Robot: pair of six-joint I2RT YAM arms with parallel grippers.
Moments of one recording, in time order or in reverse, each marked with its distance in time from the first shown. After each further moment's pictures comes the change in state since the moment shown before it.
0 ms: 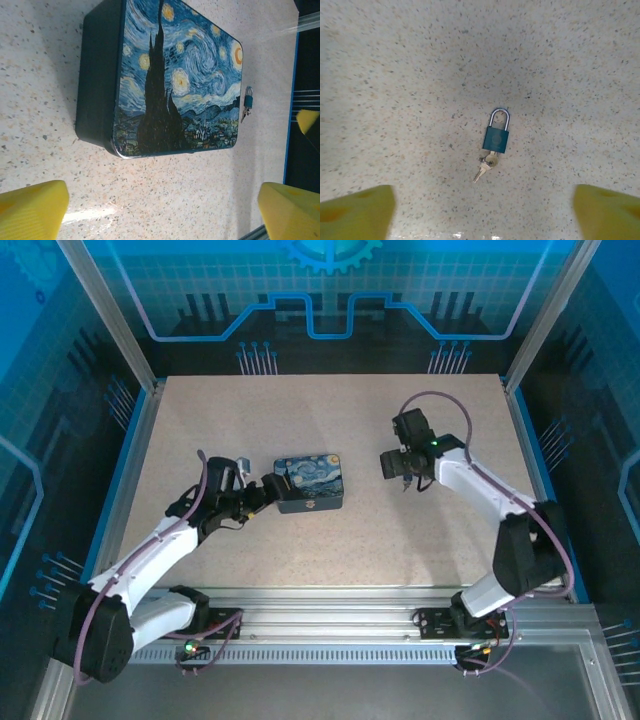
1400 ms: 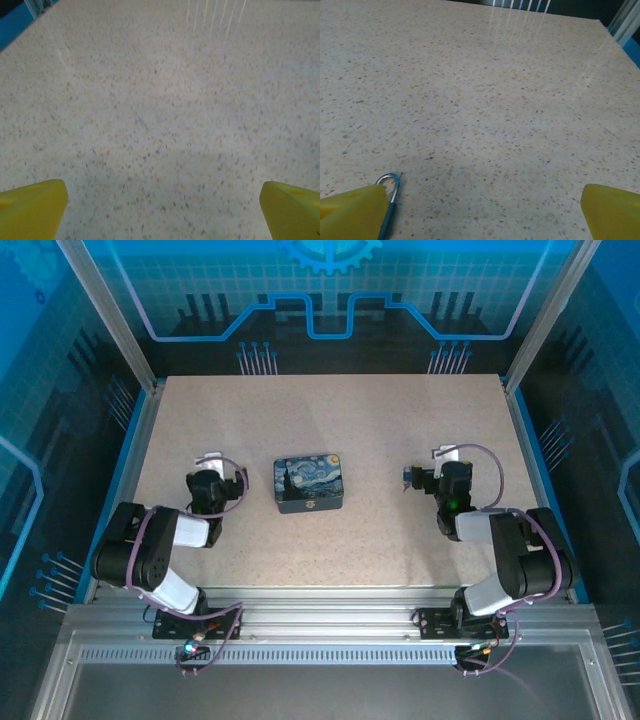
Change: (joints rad) left arm 0.233 0.480 -0.297 1.124 -0.568 0.752; right arm -0.262 -0.002 -0.734 1.339 -0.033 -0.221
